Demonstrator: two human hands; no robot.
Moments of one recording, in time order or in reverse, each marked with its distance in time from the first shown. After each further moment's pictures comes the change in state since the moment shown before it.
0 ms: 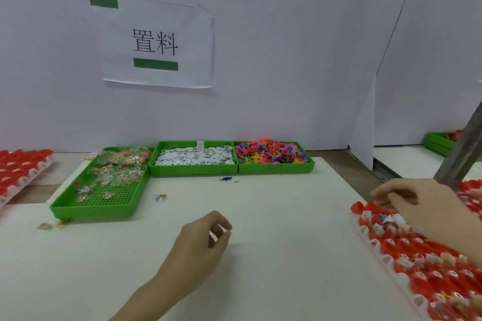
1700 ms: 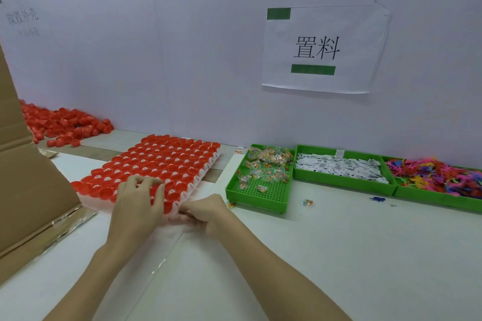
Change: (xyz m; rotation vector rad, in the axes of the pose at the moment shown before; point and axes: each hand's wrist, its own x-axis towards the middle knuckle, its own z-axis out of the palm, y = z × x) left_hand -0.082 -0.184 -0.286 0.707 0.882 -0.253; right_hand -0.103 -0.486 0.376 0.916 -1.144 0.205
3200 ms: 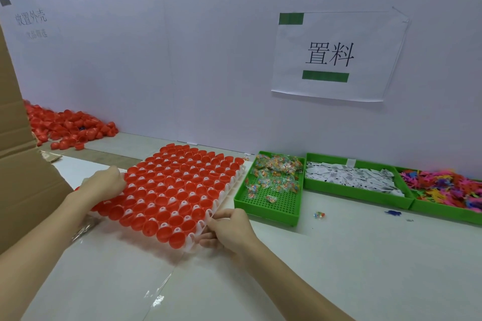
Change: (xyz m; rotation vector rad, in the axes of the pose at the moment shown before) left_hand 0.126 -0.097 -0.006 0.370 -0.495 -0.314; right_hand -0.035 0.013 -0.031 0.025 -0.015 -0.172
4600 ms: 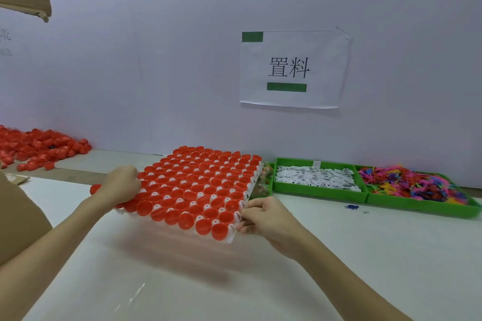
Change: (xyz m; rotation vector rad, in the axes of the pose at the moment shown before) left_hand -0.059 0.101 -0.026 -0.211 0.076 0.191; right_hand -0.059 -0.040 -0.114 -0.141 0.036 -0.185
